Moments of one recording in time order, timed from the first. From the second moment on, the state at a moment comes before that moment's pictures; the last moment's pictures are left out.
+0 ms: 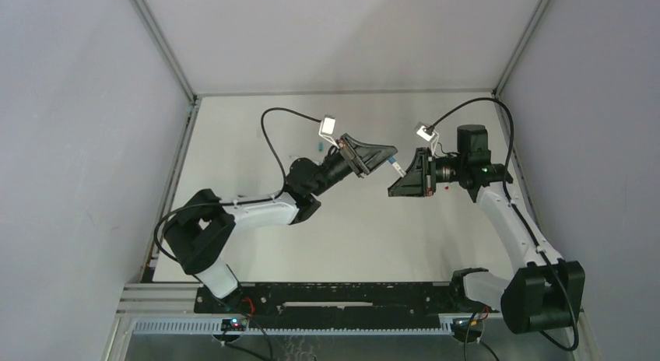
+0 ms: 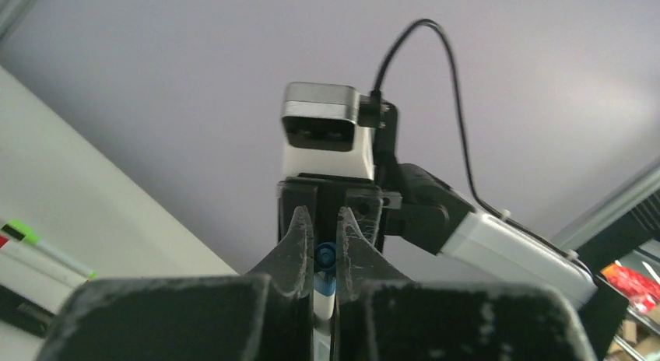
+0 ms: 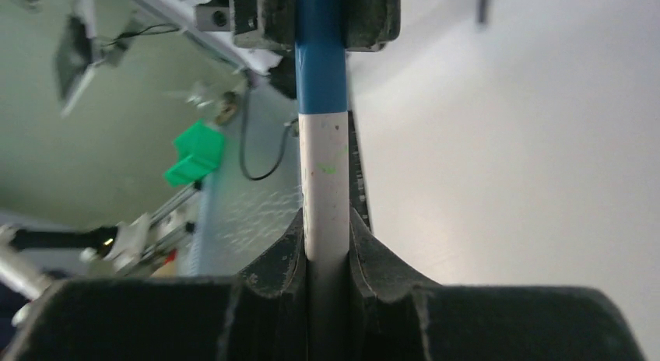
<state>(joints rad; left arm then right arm) -0.90 1.64 0.89 1.15 0.21 -1.02 0.09 1.14 0.93 -0.47 -1.34 0.01</state>
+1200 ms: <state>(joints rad) -0.90 1.27 0.74 0.72 0.33 -0.84 0.15 1.14 0.98 -0.52 -1.27 -0.27</state>
